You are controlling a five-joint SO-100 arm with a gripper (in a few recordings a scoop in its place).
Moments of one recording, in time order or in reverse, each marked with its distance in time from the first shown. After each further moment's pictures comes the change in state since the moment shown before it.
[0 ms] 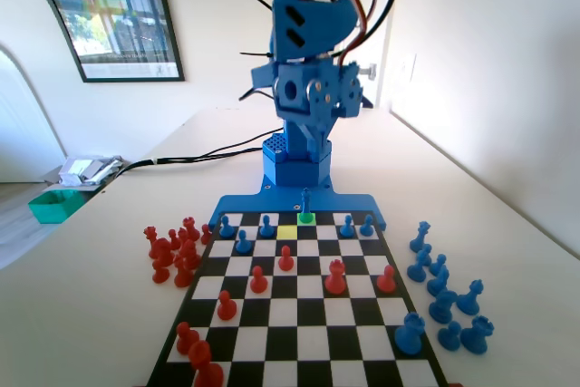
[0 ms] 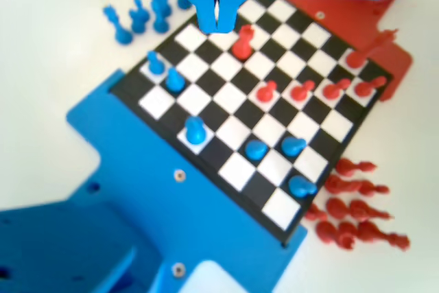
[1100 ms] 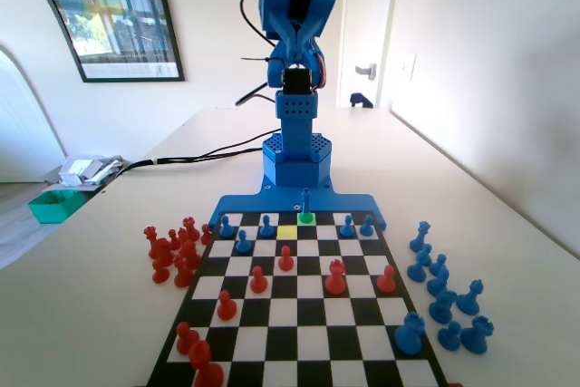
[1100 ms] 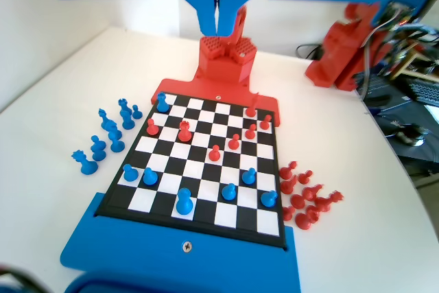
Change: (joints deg) arm 8.7 28.4 -13.8 16.0 20.7
